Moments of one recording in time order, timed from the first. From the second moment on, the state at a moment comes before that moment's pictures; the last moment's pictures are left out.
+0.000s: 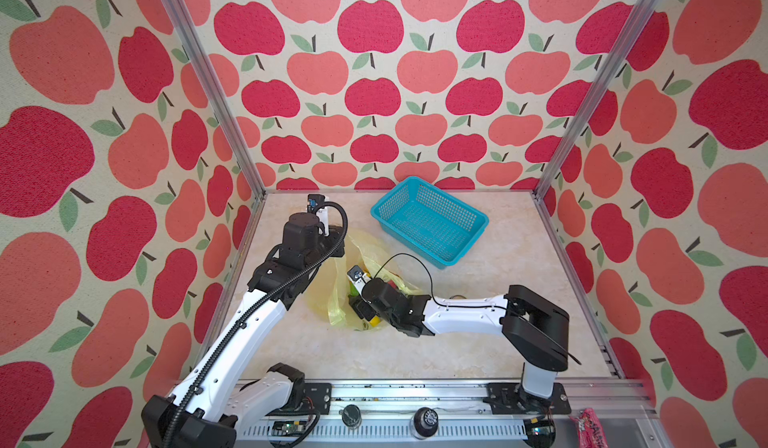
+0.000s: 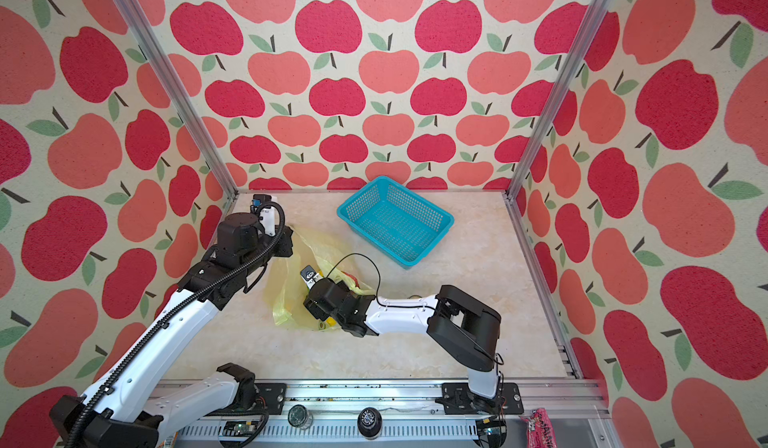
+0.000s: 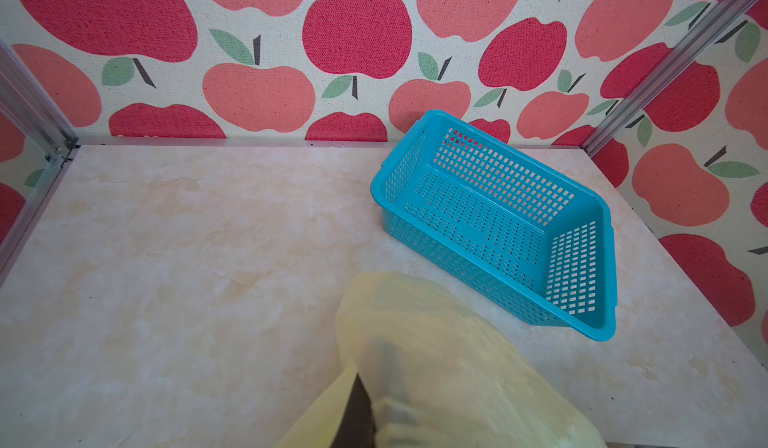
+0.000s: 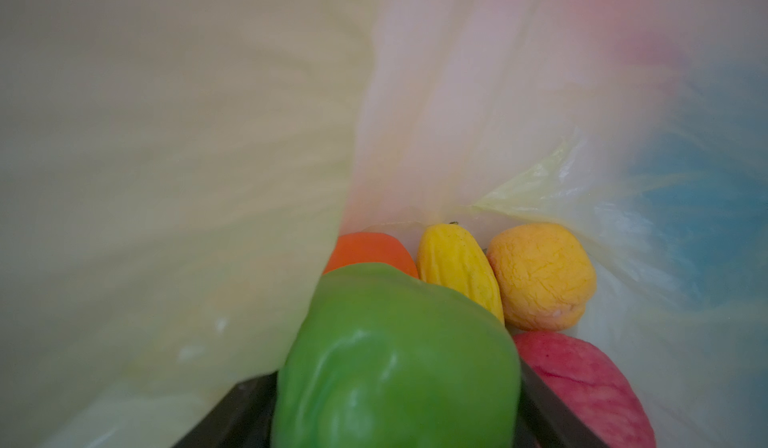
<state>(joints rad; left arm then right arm) -0.38 1.05 1.06 -0.45 -0.06 -0.23 1.26 1.84 1.12 0.13 0.36 0.11</state>
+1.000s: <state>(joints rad) -0.38 1.03 1.06 -0.45 -0.06 -0.22 1.27 1.74 1.01 0.05 0.37 0.14</state>
